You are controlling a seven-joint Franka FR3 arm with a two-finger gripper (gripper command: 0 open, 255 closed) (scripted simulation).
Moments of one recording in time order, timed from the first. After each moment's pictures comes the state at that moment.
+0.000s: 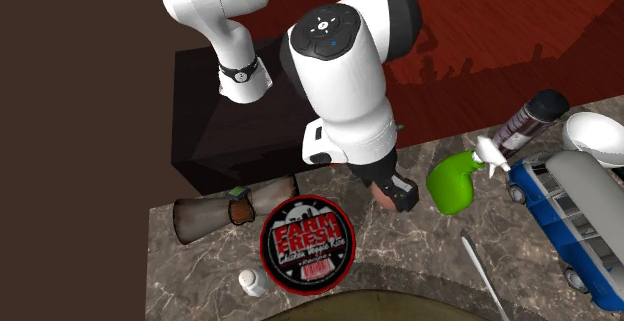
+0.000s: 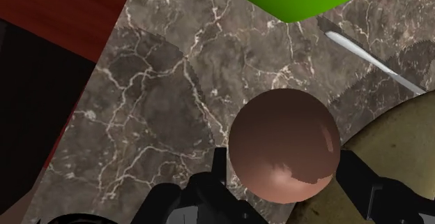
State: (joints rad) arm 0.11 0.03 0.26 -2.22 0.40 2.54 1.15
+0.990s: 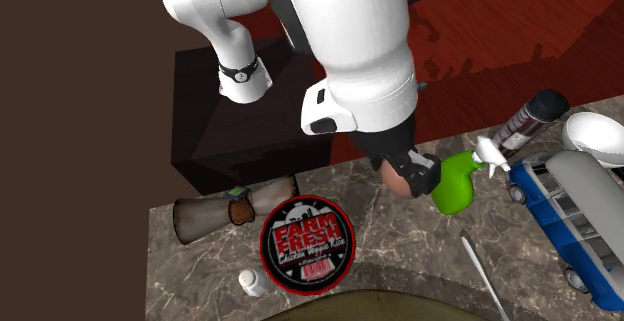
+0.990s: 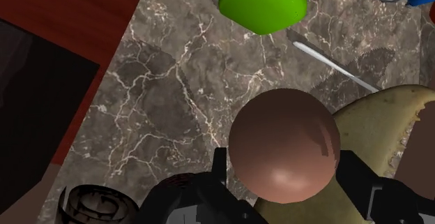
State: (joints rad) arm 0.10 -0.05 0.25 -2.11 0.35 2.35 1.22
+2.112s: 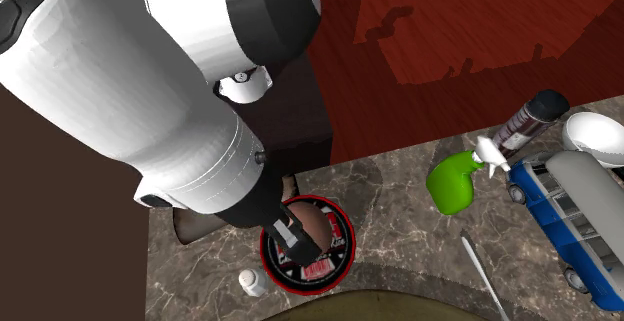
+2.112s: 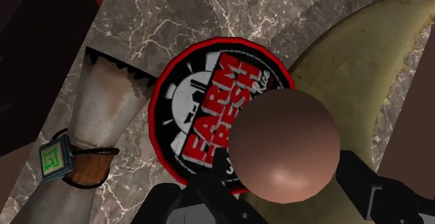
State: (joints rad) arm -0.05 0.00 0.07 -2.01 0.41 2.20 0.89
